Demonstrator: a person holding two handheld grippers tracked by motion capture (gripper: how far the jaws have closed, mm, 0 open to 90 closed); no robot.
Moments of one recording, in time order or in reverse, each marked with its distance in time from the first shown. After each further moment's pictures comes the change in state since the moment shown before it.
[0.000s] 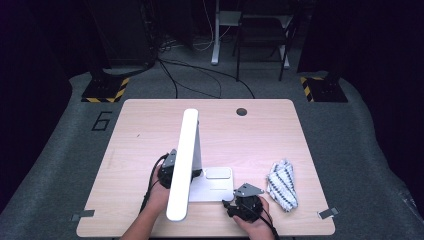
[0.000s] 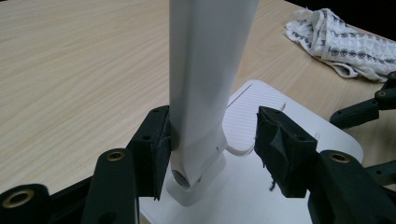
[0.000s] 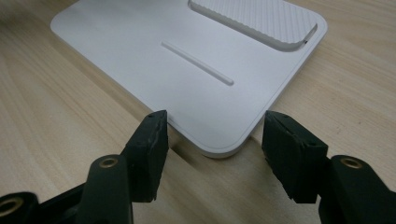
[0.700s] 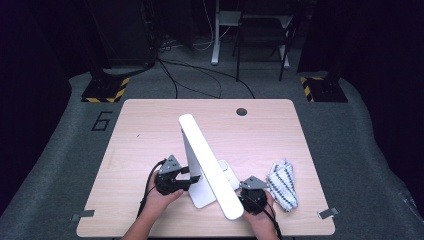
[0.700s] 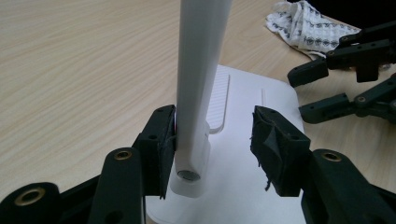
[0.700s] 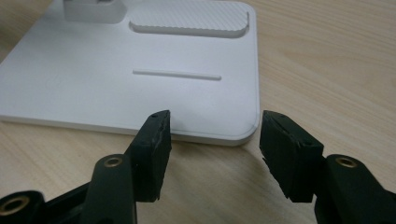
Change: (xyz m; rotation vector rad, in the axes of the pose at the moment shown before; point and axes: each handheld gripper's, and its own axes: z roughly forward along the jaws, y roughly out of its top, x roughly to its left) left arm -0.014 -0.009 -0.016 -0.005 -0.026 0.007; right arm -0.023 0.006 0.003 -0.047 -0.096 0.043
